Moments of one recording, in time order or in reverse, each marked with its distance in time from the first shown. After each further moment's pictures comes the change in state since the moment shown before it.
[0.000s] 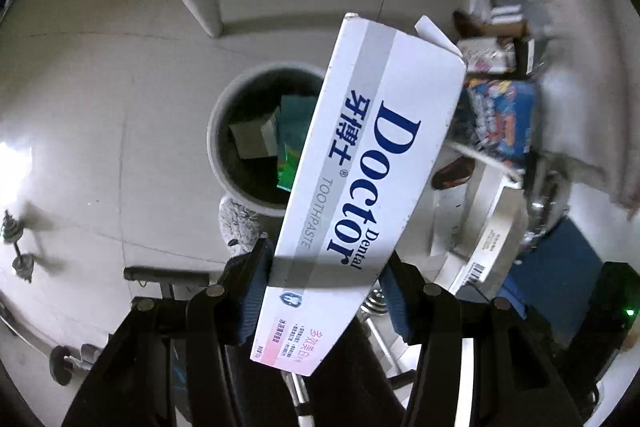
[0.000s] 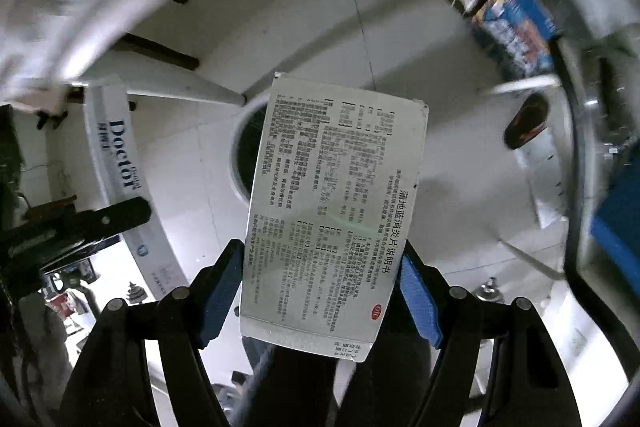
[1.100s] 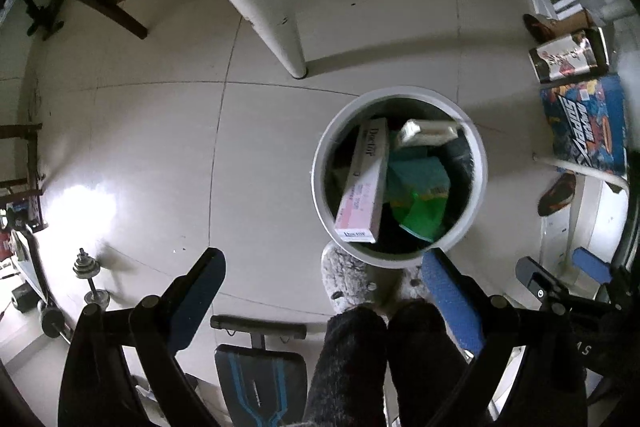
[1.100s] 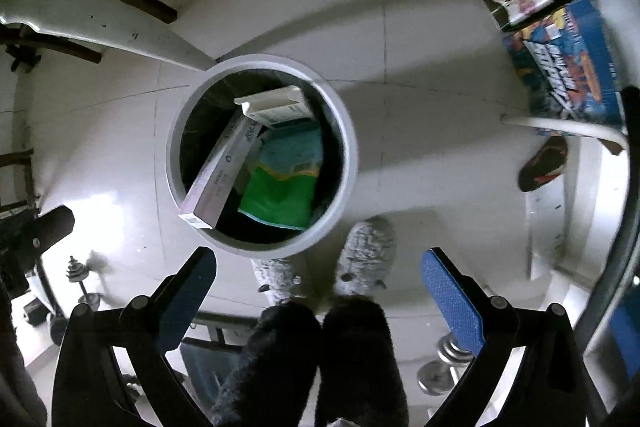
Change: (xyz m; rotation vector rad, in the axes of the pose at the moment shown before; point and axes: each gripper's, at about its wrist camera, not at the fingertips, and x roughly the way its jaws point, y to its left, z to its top) left arm 0.030 0.036 -0.034 0.079 -0.219 0.363; right arm 0.135 0.021 0.031 -0.180 0.033 -0.135
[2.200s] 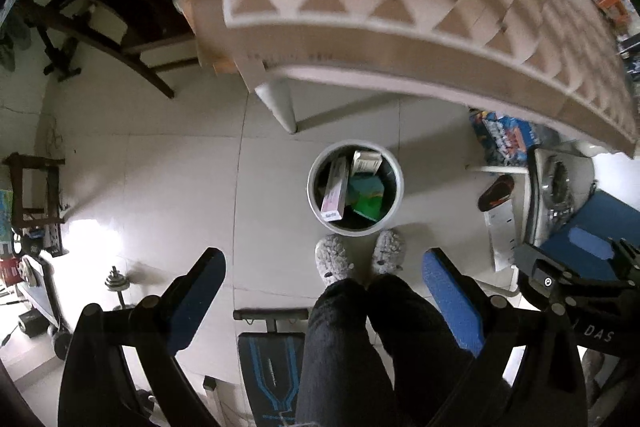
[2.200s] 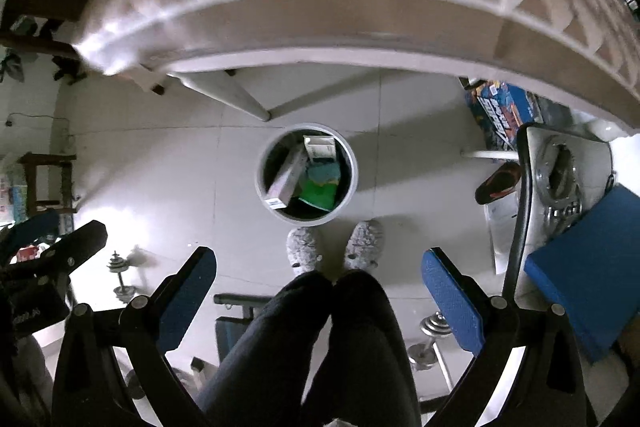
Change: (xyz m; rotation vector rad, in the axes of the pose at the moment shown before) left arm -0.286 0.013 -0.065 0.070 -0.171 -0.055; right arm -0.326 0.027 -0.076 -0.033 -0.143 0.042
